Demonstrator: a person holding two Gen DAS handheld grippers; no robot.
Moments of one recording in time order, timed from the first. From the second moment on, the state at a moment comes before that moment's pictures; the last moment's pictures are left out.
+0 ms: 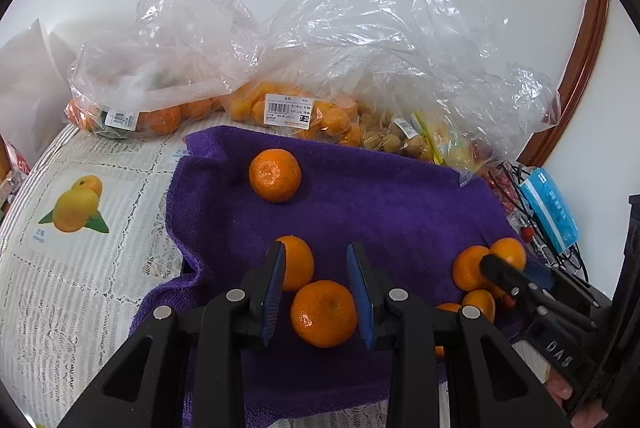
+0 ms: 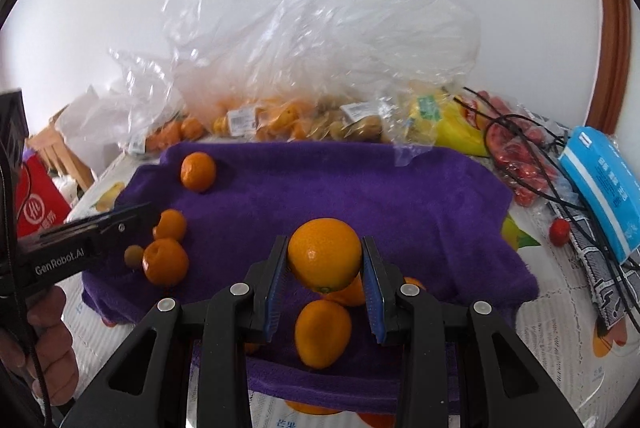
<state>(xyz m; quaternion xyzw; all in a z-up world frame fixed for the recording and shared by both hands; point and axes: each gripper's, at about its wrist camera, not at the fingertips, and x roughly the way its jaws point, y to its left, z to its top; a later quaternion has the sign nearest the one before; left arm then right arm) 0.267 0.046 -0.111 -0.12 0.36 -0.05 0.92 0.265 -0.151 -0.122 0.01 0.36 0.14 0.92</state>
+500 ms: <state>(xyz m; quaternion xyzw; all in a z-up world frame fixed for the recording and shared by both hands) 0.265 0.044 -0.106 -0.11 0.37 -0.05 0.92 0.263 -0.139 -0.125 -0.03 0.36 0.15 0.92</state>
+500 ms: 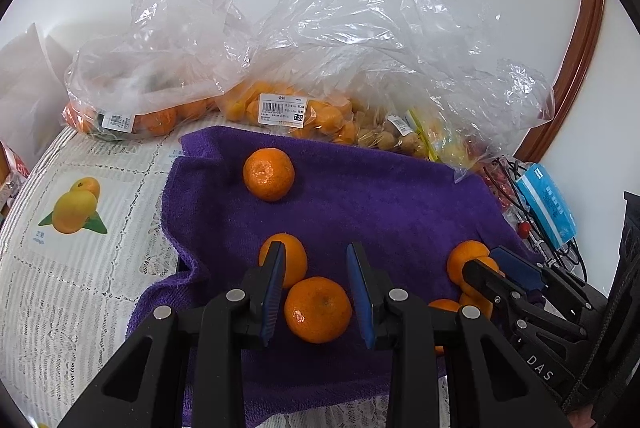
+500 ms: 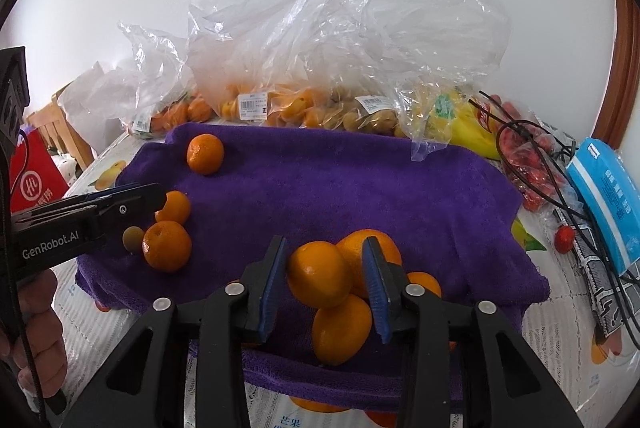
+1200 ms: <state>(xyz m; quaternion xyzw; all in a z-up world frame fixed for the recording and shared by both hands) 0.178 0.024 -0.059 -0.07 0.37 -0.05 0.93 0.176 -0.180 -0.052 0.01 0.35 0.03 0.93</state>
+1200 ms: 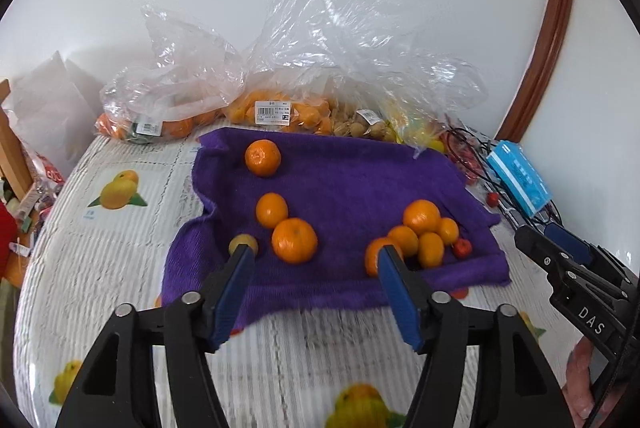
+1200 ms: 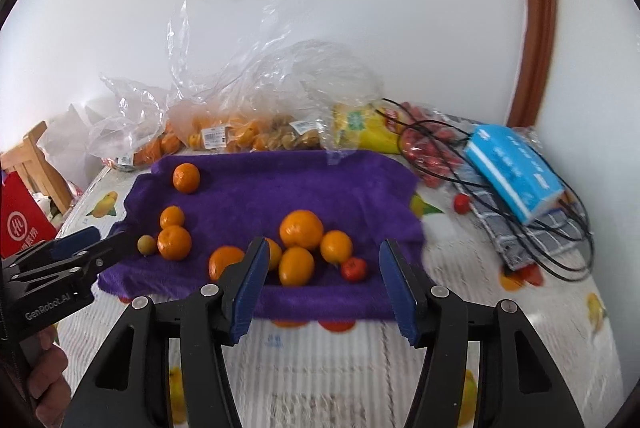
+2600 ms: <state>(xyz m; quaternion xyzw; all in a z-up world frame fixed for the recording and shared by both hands) 0.003 -0.005 0.012 -0.02 0.30 -0.02 0.95 -0.006 -0.210 0.016 0.02 0.30 0.02 0.95</state>
